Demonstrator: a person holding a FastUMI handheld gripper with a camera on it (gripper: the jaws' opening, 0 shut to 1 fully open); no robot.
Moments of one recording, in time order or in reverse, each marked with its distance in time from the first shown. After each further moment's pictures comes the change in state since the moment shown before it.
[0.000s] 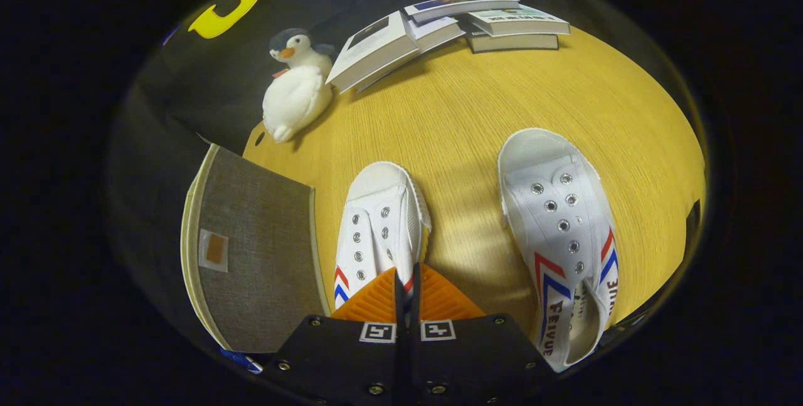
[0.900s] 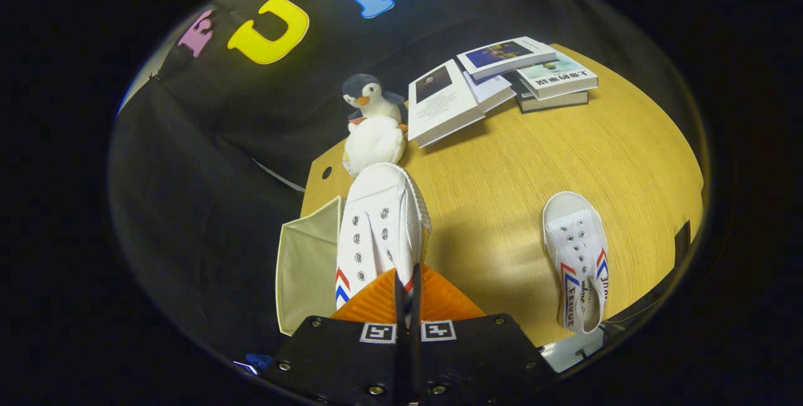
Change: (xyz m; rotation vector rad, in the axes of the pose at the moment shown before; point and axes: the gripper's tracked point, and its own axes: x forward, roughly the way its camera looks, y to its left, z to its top) arm -0.101 0.107 0.046 -0.033 -0.121 0.154
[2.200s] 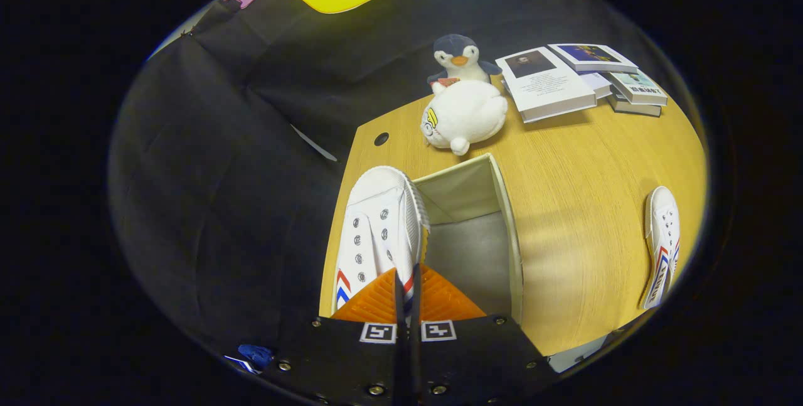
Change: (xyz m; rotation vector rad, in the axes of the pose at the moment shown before) arm 0.093 0.153 -0.060 -0.129 0.071 0.041
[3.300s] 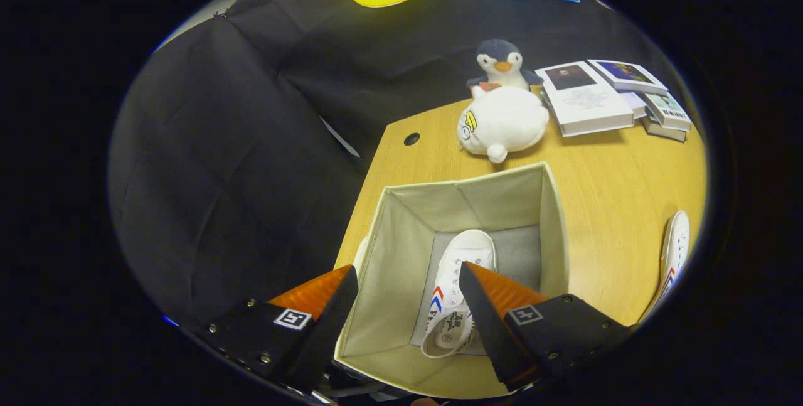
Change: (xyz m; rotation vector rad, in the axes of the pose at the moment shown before) arm 0.004 0.020 0.002 -0.148 -0.046 0.100
